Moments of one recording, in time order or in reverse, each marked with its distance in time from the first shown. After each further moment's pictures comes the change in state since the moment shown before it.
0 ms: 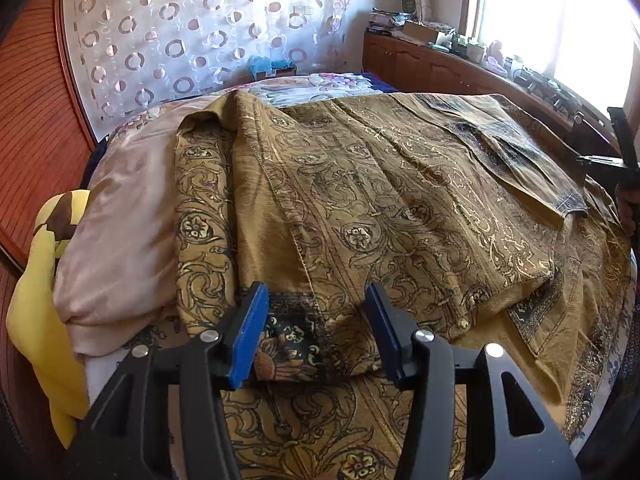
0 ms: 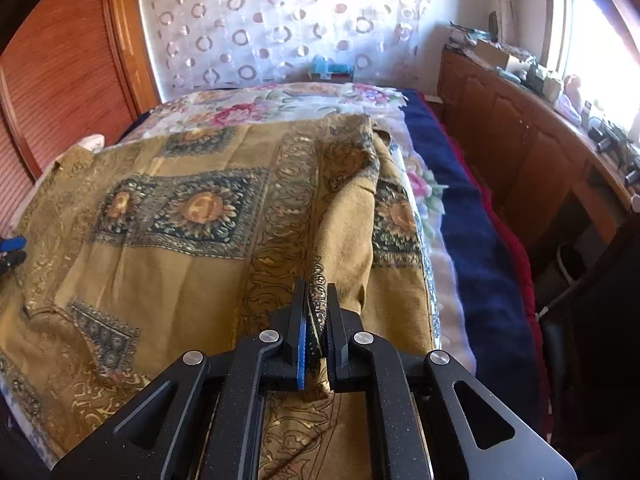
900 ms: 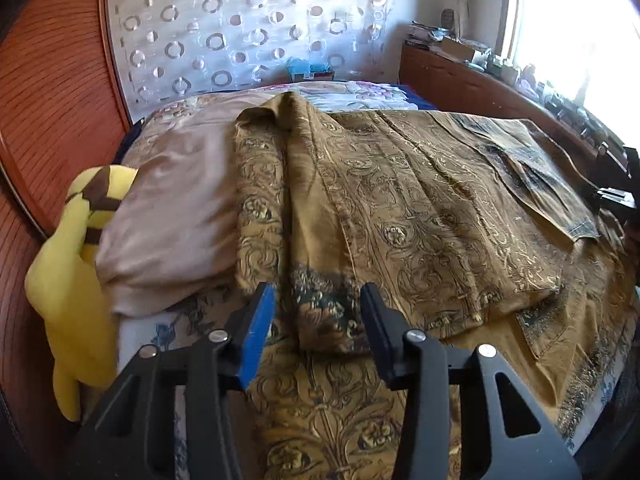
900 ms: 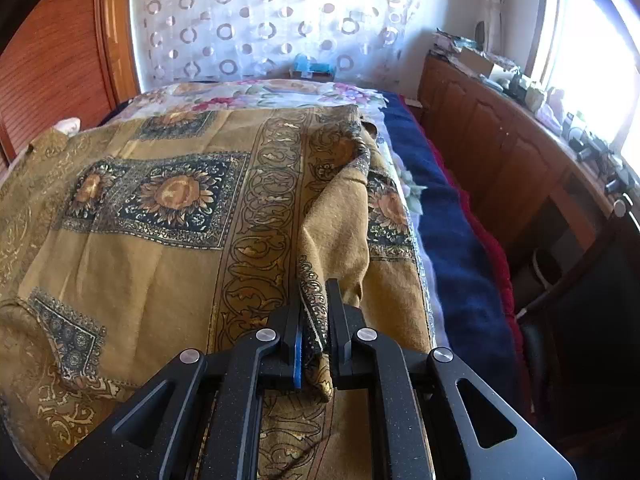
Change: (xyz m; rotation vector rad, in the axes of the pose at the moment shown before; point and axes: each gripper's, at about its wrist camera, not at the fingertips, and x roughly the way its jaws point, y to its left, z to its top) left arm -0.021 0.017 -0.012 -0.121 -0.022 0.075; right arm 0.014 0.010 -0.006 -0.030 -0.007 -0.099
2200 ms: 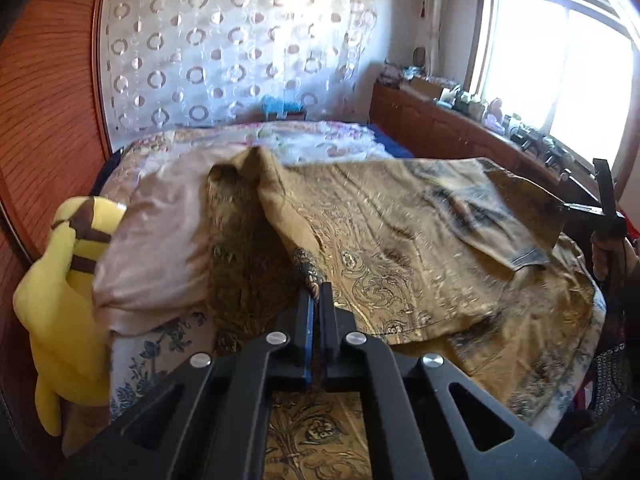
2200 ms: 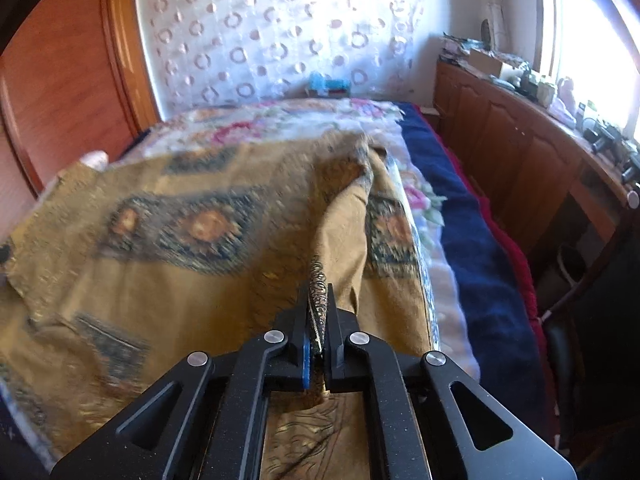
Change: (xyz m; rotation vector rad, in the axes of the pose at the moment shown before) left arm -0.046 -0.010 0.006 0.013 -0.161 -0.114; right arm -0.031 -0.014 0.009 0.050 -0.080 0.124
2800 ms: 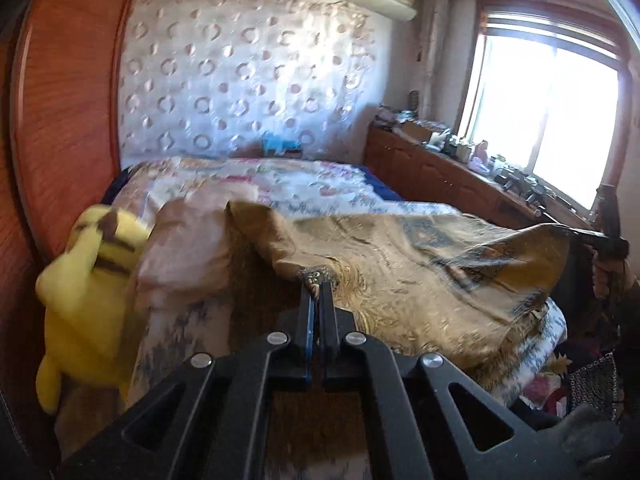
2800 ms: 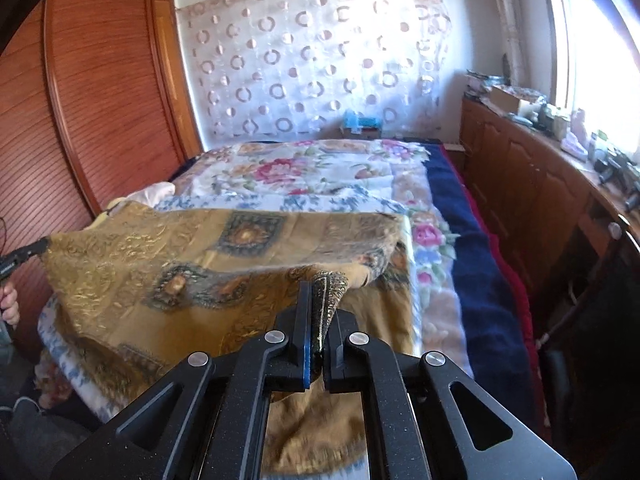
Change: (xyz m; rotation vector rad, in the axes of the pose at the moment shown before) left arm -0.086 0.001 -0.024 -0.071 -0.125 -0.020; right arm -0.121 0.006 -0.001 -0.045 -0.098 0.095
